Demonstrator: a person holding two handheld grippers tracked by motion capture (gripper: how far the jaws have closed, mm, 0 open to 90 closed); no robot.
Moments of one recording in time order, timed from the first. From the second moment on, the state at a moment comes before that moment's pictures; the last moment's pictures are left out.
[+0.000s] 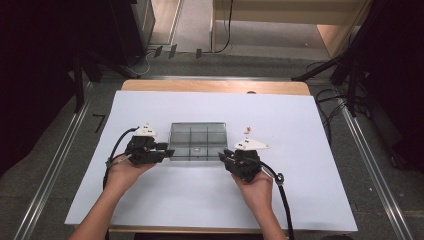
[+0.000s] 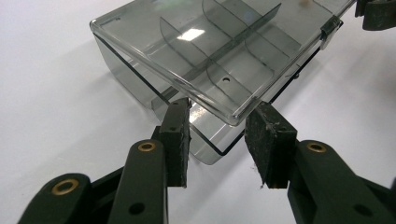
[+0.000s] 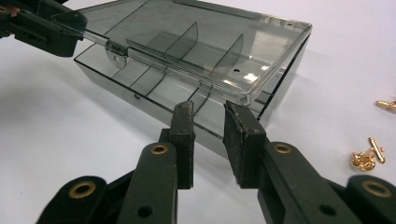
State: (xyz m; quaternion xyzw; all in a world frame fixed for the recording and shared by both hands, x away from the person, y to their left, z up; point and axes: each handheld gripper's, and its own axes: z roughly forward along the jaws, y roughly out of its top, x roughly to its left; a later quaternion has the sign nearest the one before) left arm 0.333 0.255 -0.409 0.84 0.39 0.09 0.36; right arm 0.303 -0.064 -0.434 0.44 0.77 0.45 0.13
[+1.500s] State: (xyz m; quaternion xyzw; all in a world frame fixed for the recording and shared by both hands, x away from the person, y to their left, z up) left arm 0.399 0.249 -0.363 0.82 0.40 0.14 0.38; right arm 0.395 -0.068 -0.376 0.41 0.79 0.43 0.14
